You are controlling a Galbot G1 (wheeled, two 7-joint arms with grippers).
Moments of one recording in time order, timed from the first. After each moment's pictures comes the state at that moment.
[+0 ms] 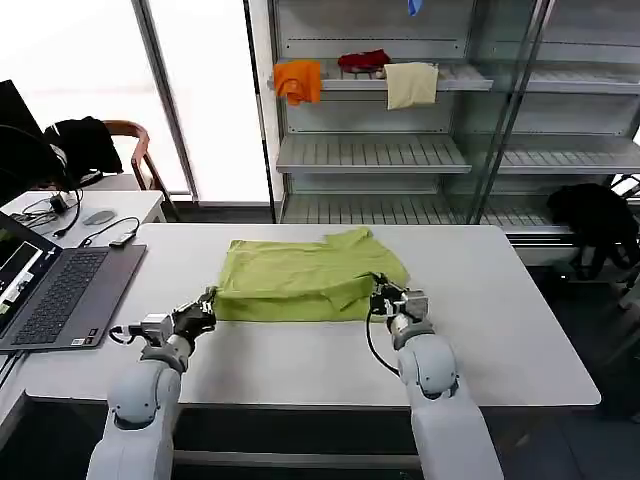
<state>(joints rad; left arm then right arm) 1.01 -1.41 -0.63 -1.76 -0.13 0.55 0.15 -0.85 1.55 0.38 1.66 0.02 -0.55 -0.02</state>
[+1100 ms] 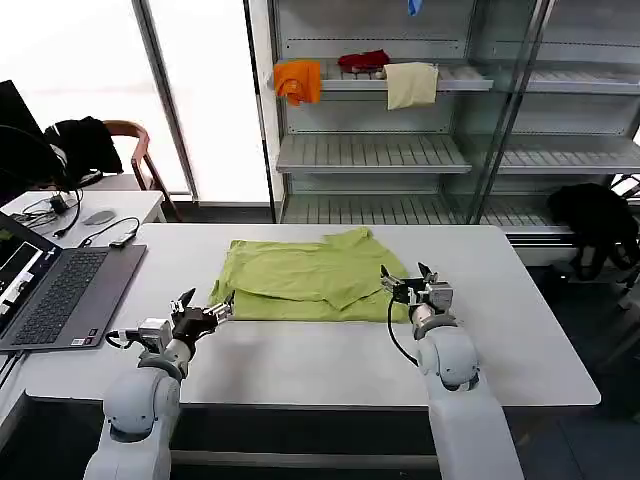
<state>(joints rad) 1.09 -1.40 -0.63 -1.86 -0.12 0.55 0.15 -0.91 1.48 0.46 1.78 0.12 -0.57 0.01</state>
